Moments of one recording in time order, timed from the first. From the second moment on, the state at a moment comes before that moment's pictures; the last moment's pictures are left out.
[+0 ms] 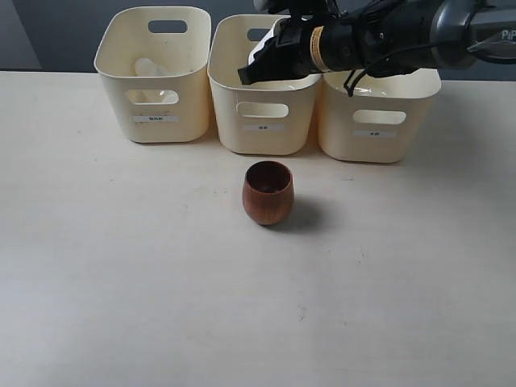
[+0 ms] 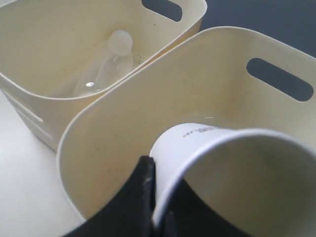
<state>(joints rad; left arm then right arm) 0.01 0.00 0.00 0.41 0.04 0.12 0.41 2.05 -1.49 -1.74 -0.23 1.58</state>
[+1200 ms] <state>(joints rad) 0.01 0.00 0.00 0.40 0.04 0.12 0.41 2.09 -1.49 -1.74 -0.19 1.61</state>
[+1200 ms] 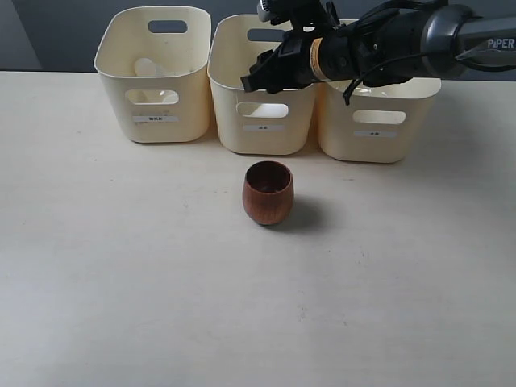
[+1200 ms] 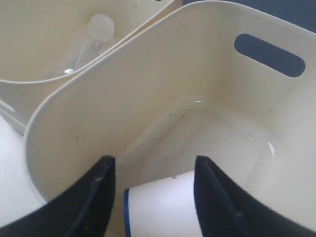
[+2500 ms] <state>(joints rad) 0.01 0.00 0.00 0.40 0.04 0.12 0.41 1.66 -0.96 -1.75 -0.68 1.20</state>
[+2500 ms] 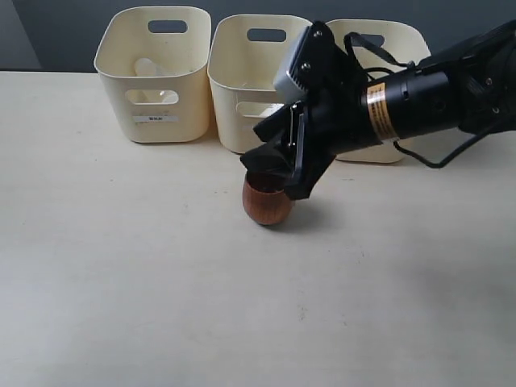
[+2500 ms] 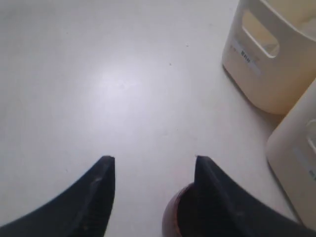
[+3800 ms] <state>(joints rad) 0.01 0.00 0.00 0.40 0.04 0.12 0.41 1.81 -0.92 -1.74 -0.55 1.09</state>
